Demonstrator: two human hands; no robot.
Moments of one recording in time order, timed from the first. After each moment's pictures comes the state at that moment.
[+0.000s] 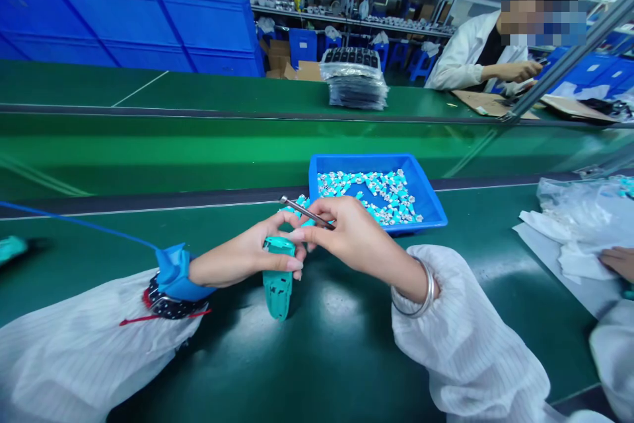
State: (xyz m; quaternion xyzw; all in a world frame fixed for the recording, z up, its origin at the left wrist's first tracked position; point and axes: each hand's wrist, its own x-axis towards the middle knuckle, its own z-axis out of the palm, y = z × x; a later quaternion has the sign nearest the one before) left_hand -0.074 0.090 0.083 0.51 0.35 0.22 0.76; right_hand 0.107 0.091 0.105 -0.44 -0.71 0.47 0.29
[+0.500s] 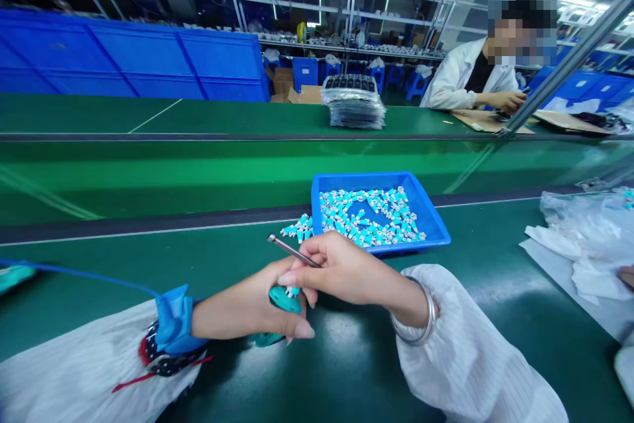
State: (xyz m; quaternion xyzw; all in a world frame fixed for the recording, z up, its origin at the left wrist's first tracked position) left_hand -0.069 0.072 0.086 0.59 0.32 0.16 0.72; right_hand 0.098 0.086 0.104 -0.36 -0.63 0.66 0.20
